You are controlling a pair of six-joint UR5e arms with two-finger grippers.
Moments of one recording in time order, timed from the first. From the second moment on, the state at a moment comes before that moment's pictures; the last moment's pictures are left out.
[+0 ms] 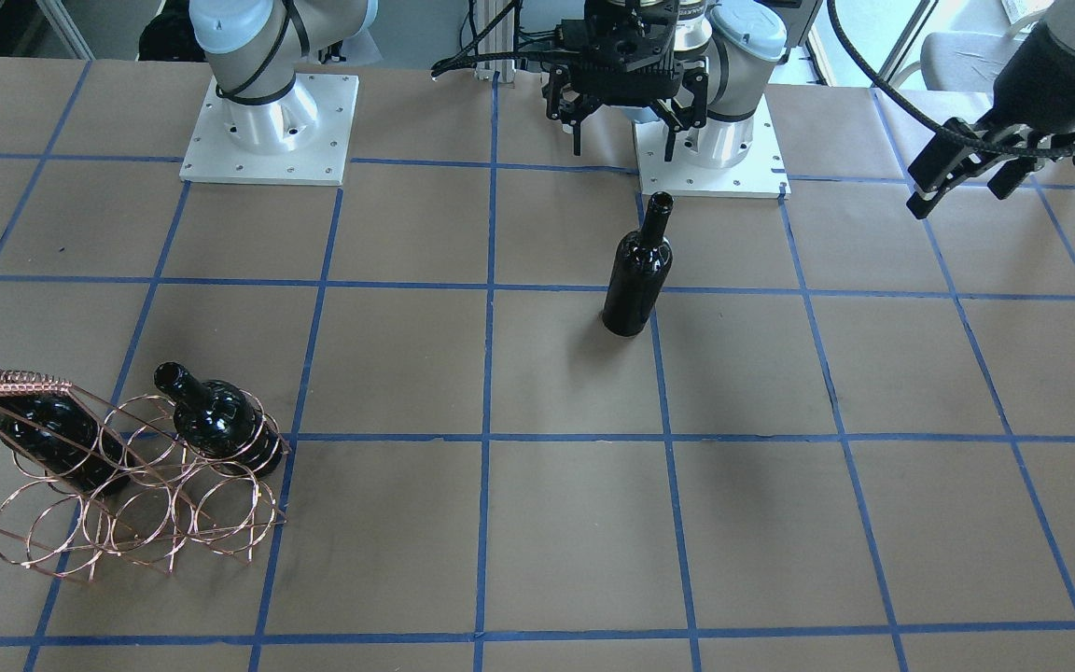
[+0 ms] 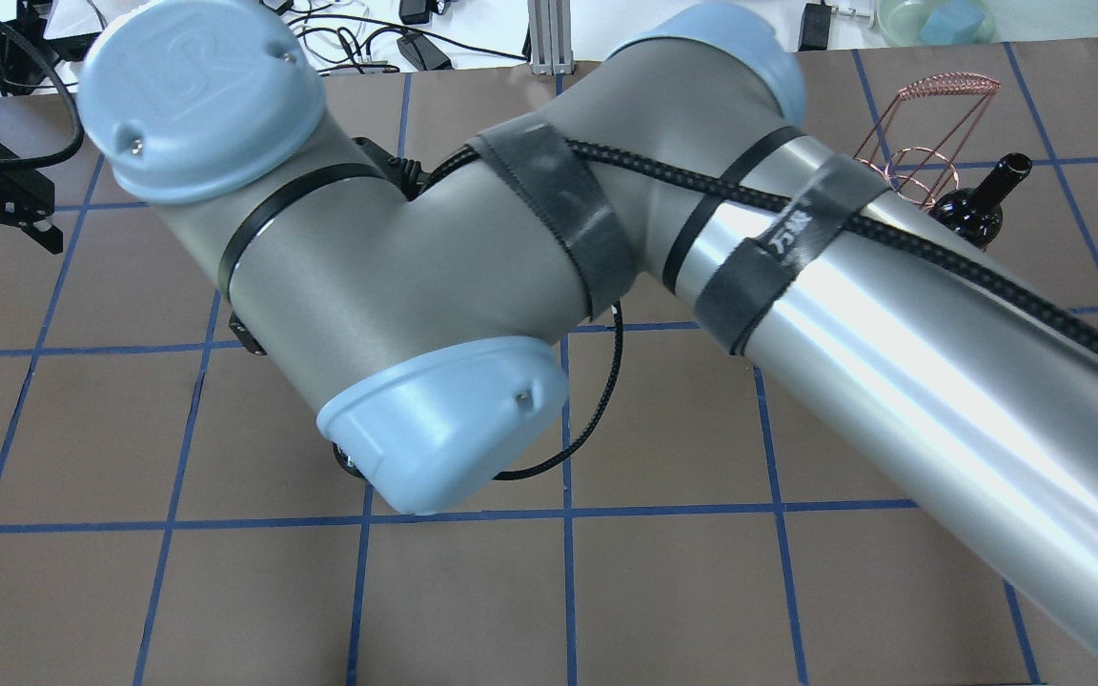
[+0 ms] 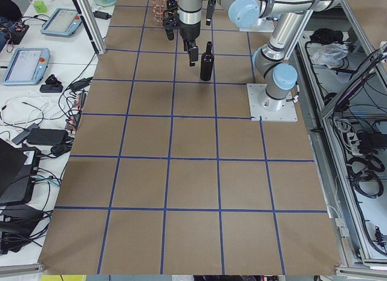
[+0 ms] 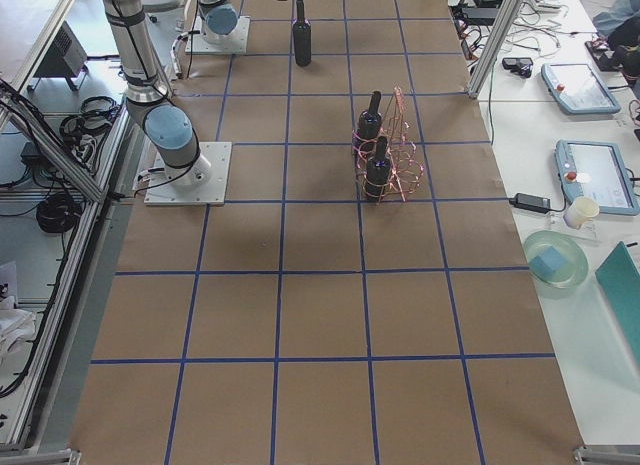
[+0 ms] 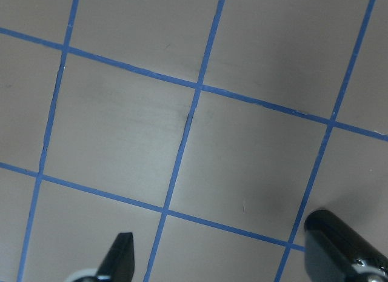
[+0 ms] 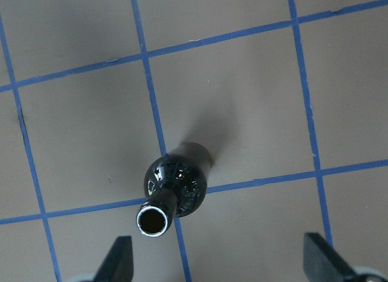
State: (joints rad) left arm -1.16 -1.45 -1.60 -1.64 1.61 0.15; right arm 2.30 -1.35 1.39 -1.74 -1.53 0.91
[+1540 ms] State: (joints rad) left arm -1.14 -1.46 -1.61 -1.64 1.62 0.22; right arm 2.36 -1.19 1.40 -1.84 -1.57 0.90
